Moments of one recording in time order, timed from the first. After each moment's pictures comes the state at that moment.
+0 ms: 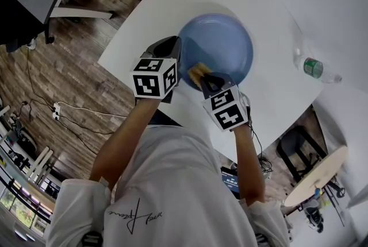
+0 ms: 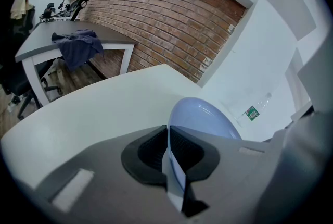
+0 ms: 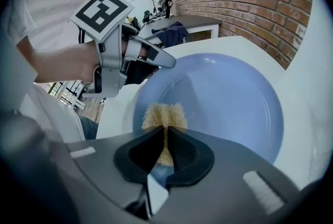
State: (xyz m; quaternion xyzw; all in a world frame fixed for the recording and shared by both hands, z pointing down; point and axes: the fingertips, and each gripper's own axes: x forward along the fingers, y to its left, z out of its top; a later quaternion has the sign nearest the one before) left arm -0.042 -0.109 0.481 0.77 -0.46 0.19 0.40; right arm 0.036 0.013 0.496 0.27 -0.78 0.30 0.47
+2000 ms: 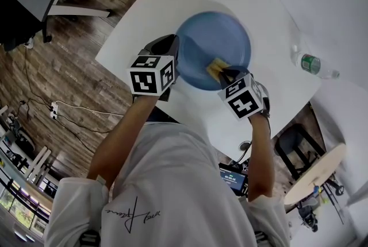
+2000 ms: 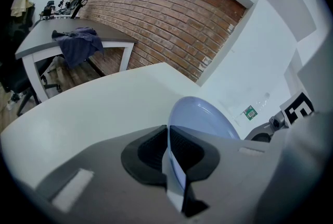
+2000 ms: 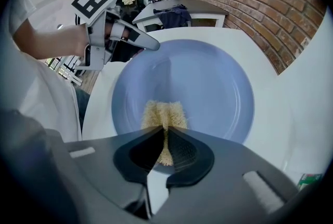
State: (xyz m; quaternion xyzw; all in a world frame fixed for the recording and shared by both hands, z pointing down) left arm -0.040 -0.102 0.481 0.77 -0.45 0.19 0.41; right arm 0.102 0.009 0.497 0.23 -0.74 0.27 0.57
